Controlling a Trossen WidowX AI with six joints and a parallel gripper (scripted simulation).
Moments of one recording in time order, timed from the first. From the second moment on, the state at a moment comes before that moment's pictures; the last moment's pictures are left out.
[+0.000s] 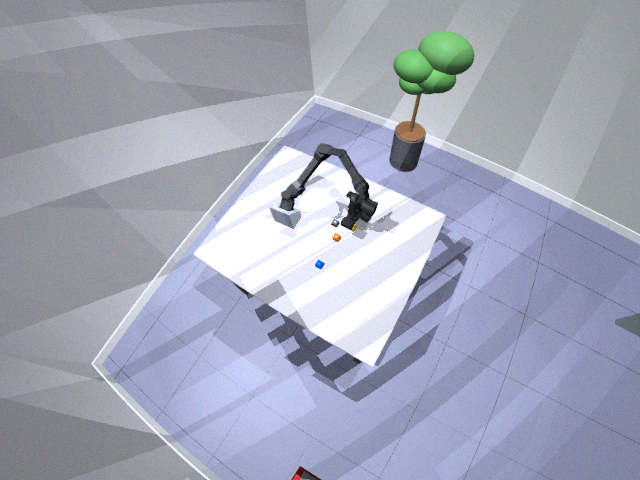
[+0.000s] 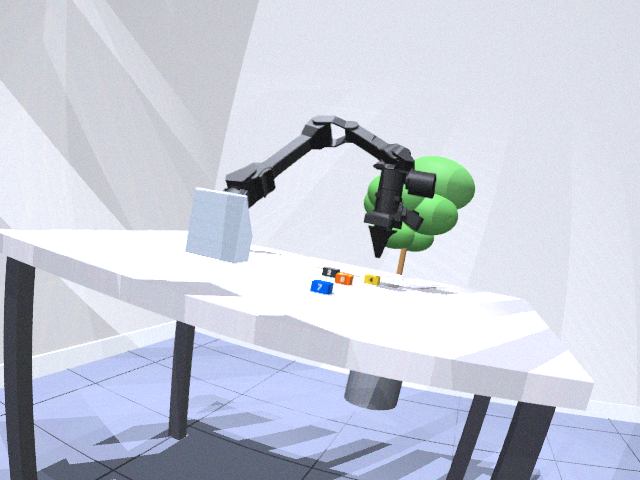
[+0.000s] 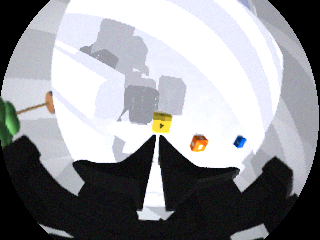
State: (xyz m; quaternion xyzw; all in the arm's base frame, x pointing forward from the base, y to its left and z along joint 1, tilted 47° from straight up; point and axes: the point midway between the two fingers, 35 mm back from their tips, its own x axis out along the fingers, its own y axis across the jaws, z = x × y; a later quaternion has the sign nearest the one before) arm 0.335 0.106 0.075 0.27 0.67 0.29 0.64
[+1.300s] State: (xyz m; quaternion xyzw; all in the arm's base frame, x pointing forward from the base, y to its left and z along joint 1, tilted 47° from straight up) arm 0.333 0.118 0.062 0.28 0.67 0.28 0.63
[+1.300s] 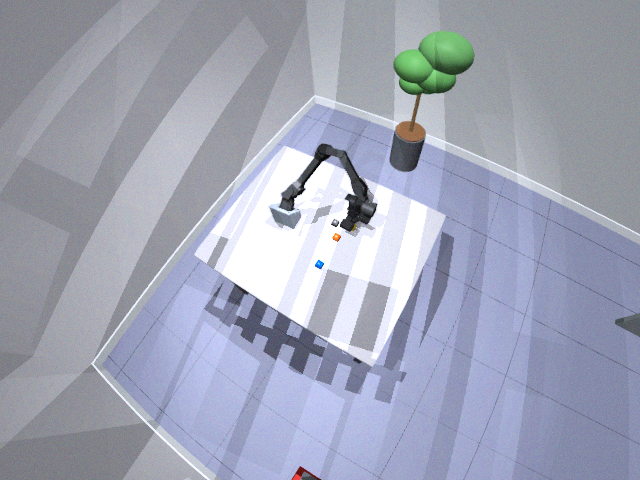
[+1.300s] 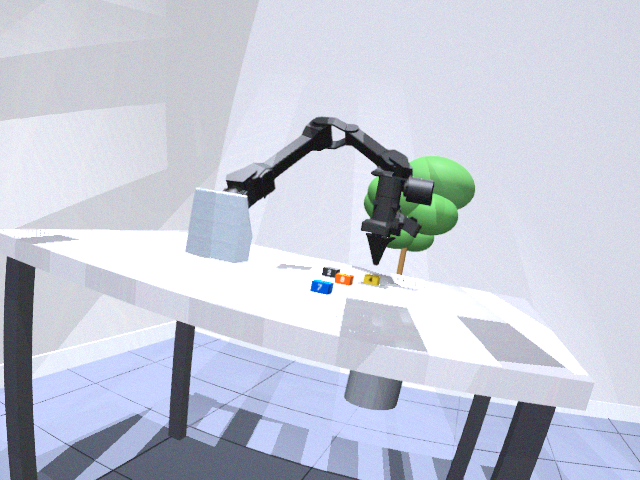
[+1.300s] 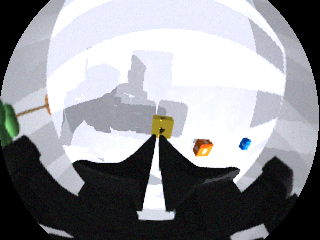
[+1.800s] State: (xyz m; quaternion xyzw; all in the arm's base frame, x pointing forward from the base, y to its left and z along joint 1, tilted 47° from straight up) arm 0.341 0.051 0.108 0.27 0.66 0.29 0.64
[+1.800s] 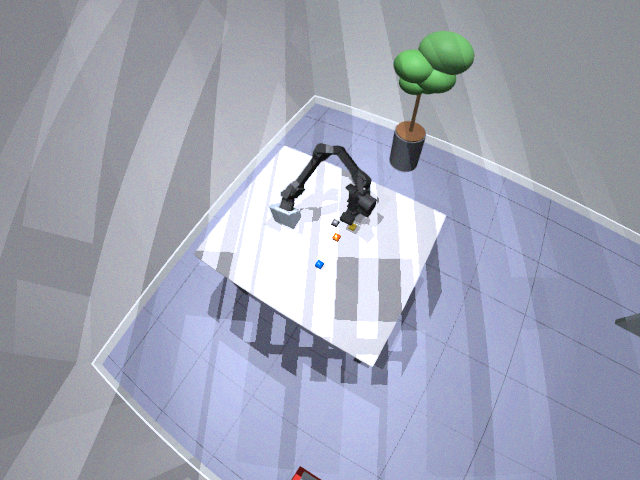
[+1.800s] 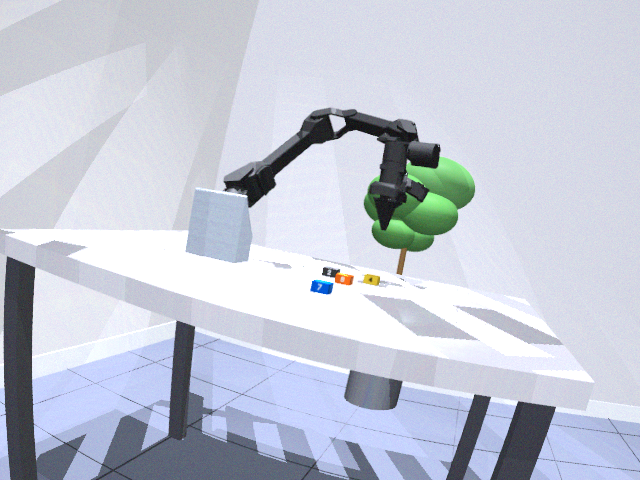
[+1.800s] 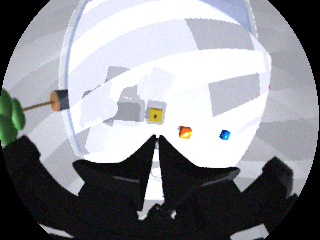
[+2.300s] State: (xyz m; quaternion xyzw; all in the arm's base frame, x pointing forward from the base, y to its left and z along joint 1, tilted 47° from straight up) arm 0.308 -0.112 -0.045 0.27 0.67 0.27 0.64
